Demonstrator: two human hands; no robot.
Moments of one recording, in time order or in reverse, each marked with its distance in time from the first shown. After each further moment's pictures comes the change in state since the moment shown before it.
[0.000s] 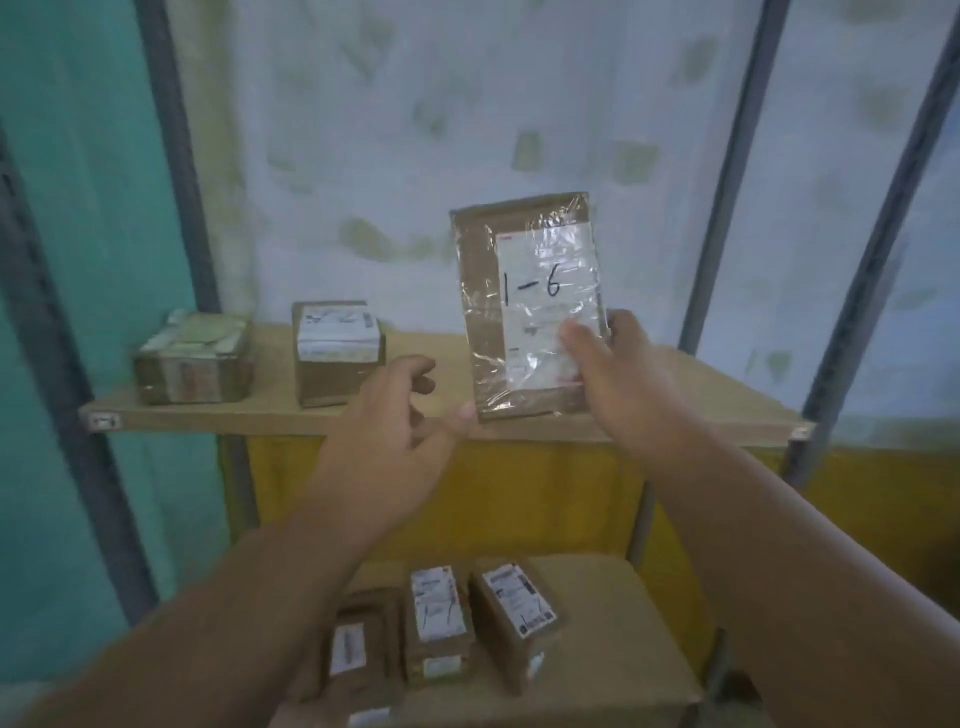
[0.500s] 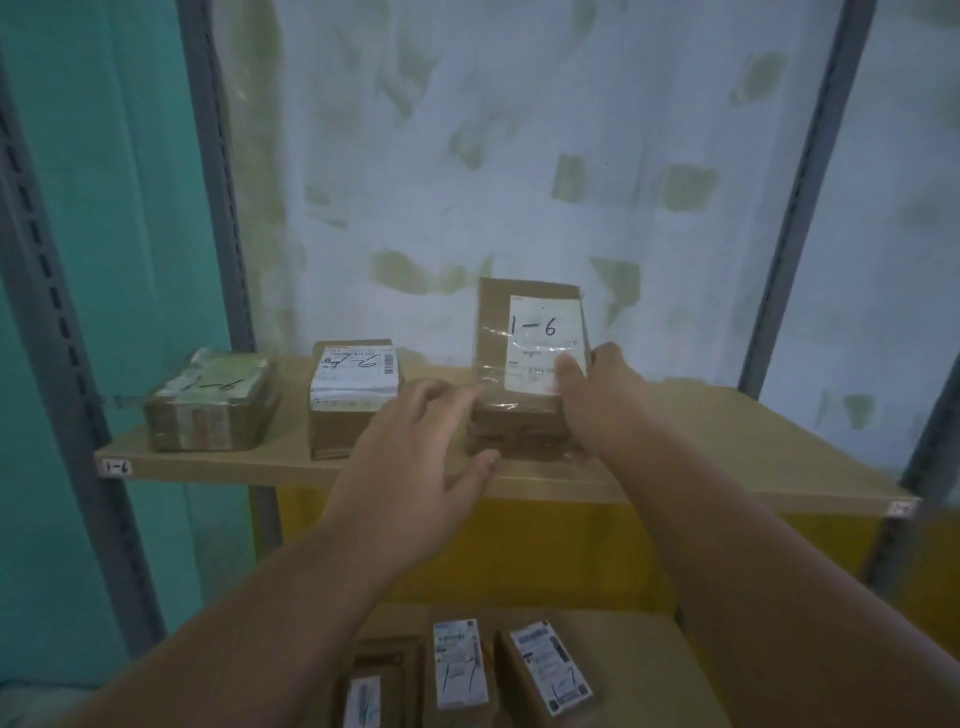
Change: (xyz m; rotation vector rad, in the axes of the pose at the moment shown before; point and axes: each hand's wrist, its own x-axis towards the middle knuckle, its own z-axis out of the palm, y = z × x) left_hand 0.040 -0.005 0.007 0.325 0.003 0.138; right_hand 0.088 0.012 0.050 -0.203 -0.040 0.041
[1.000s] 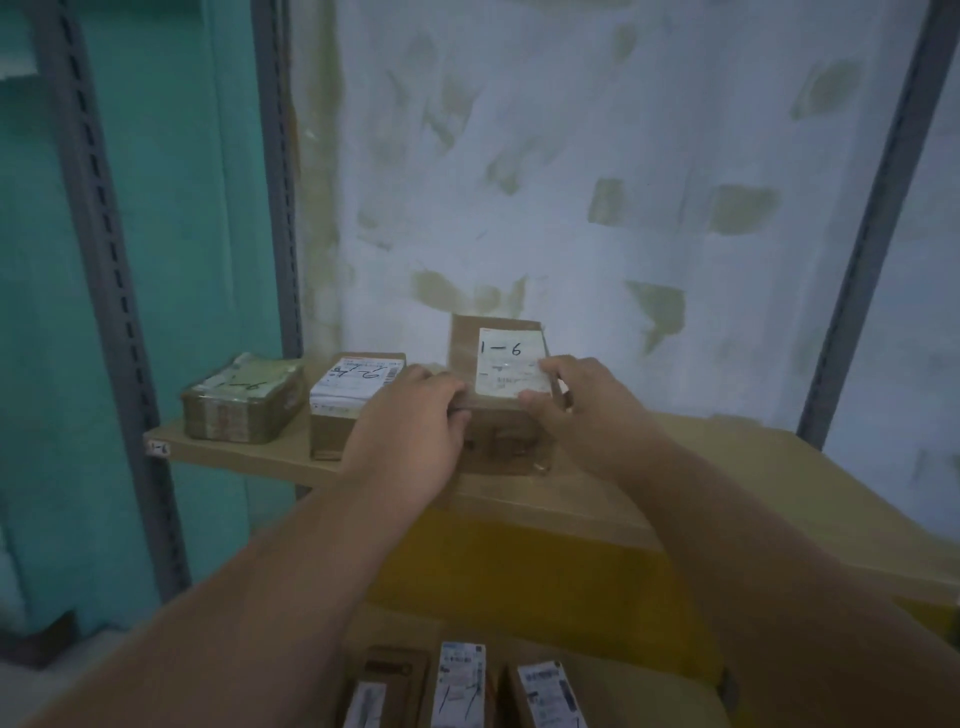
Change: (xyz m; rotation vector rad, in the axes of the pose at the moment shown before) left_hand 0.051 0.021 0.021 0.235 0.136 -0.234; right_hand 0.040 0.025 -0.011 -0.101 -0.233 -0.517
